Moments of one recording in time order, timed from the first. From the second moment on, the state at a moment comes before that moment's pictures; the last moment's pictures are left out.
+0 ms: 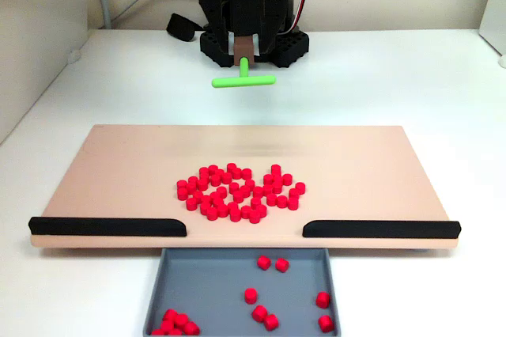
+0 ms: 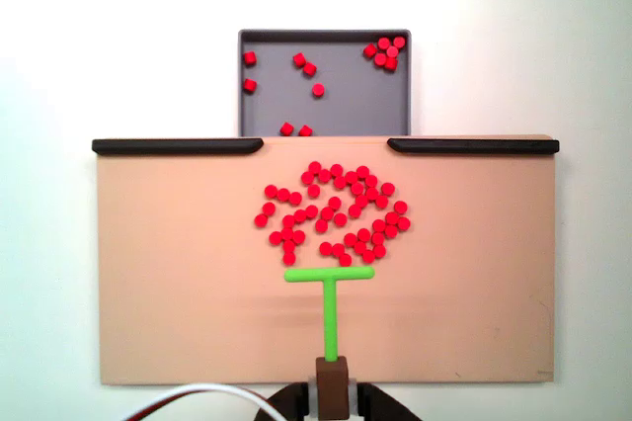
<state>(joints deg) 3.3 100.5 95.6 89.7 -92.1</state>
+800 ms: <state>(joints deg) 3.3 101.1 95.6 89.7 -94.1</state>
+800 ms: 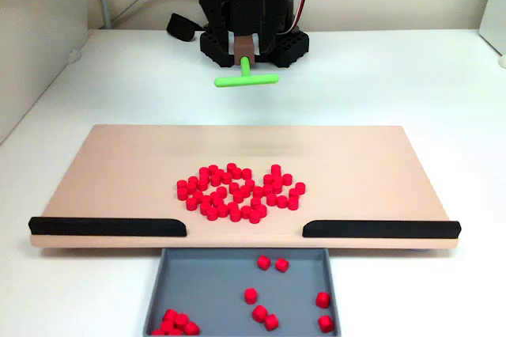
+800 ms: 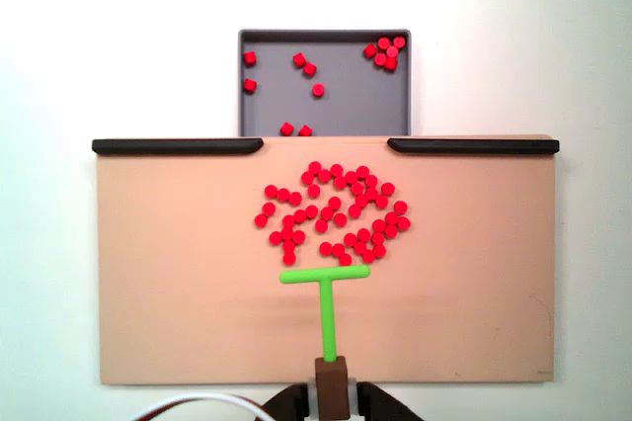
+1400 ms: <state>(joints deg) 2.9 101.2 95.6 89.7 -91.4</state>
